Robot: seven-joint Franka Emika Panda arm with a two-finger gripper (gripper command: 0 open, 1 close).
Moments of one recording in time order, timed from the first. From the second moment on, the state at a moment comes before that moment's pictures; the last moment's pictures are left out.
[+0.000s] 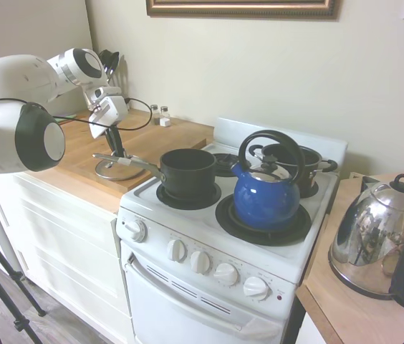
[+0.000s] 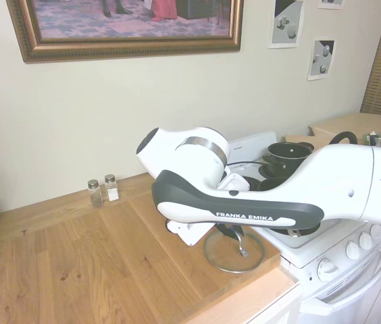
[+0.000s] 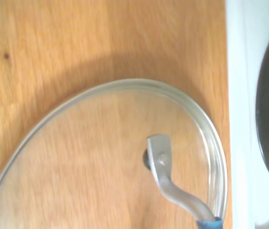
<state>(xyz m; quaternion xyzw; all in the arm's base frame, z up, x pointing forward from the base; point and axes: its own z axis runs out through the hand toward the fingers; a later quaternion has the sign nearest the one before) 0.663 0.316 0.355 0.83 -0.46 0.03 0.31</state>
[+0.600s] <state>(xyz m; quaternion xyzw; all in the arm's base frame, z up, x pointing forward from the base) 0.667 0.320 0.364 0.87 -0.41 0.01 0.27</state>
